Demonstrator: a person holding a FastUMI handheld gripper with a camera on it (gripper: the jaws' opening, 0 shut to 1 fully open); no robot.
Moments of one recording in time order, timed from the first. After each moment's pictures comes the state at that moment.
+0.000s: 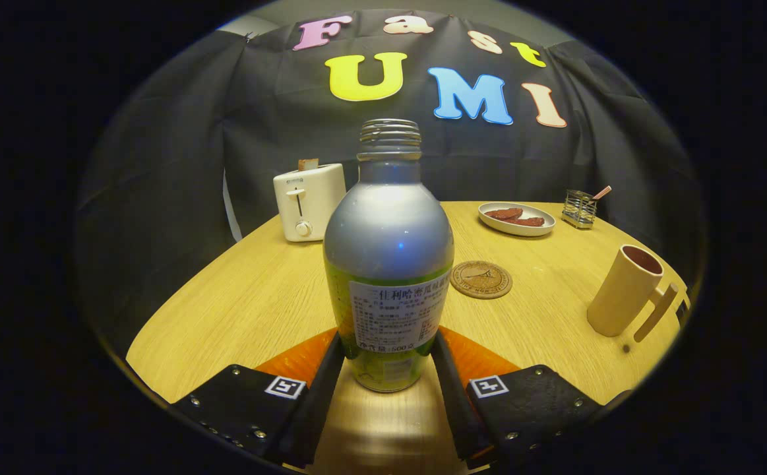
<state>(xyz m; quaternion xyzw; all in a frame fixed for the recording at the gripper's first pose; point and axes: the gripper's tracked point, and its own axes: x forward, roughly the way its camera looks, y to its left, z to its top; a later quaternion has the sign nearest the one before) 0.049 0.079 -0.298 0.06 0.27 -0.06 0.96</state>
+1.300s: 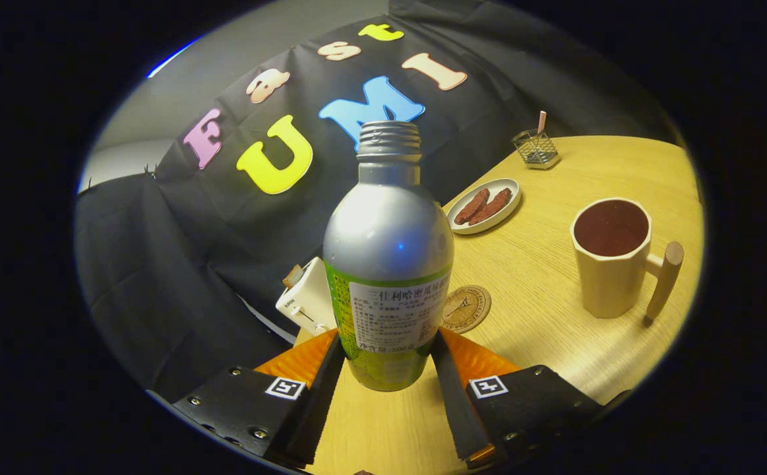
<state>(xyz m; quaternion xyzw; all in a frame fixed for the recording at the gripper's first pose) 0.056 -0.004 -0.225 0.37 0.18 -0.06 0.91</state>
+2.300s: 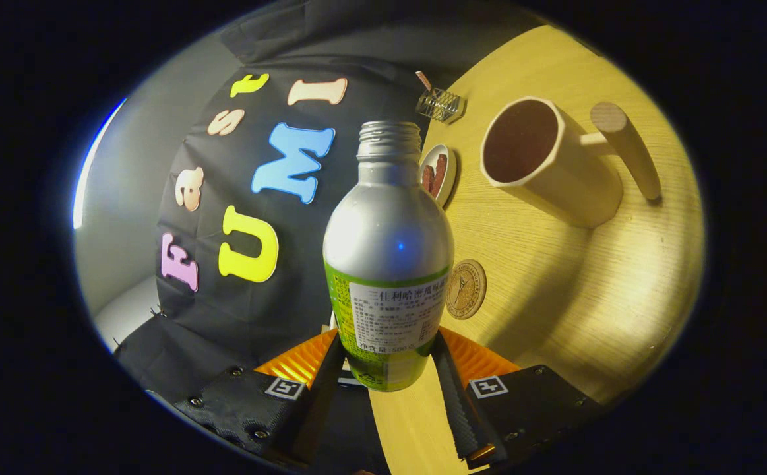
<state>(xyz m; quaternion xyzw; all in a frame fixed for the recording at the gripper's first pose) 0.059 -0.027 -0.232 0.62 0.12 -0.11 0.77</state>
